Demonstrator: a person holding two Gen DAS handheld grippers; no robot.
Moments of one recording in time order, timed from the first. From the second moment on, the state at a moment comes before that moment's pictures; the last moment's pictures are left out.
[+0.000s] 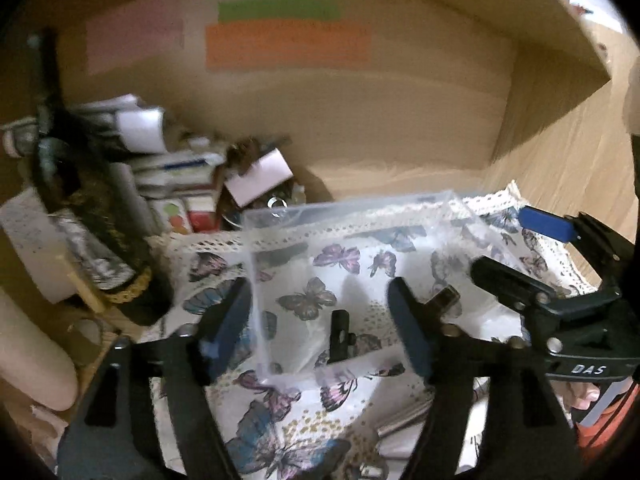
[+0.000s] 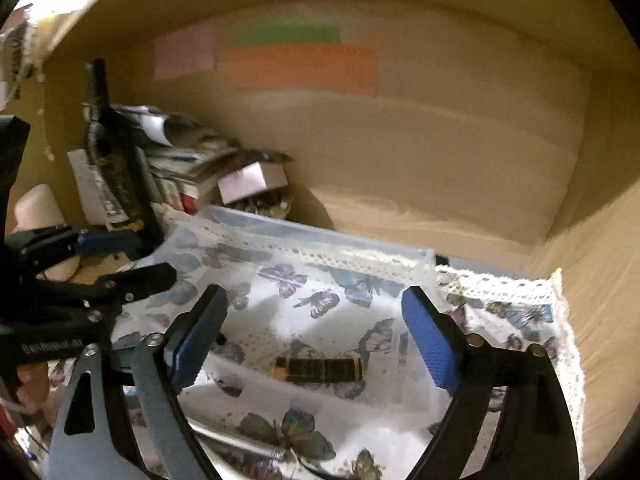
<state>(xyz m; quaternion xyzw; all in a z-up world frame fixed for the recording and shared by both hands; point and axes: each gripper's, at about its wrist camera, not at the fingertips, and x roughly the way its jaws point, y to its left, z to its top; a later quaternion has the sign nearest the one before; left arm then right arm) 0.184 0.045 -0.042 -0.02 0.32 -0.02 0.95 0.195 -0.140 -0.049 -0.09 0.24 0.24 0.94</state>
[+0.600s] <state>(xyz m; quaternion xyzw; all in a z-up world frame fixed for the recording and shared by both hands) 0.105 0.065 -0.099 -0.01 0.39 -0.01 0.92 0.140 -0.142 -0.124 -0.15 0.33 0.30 0.88</state>
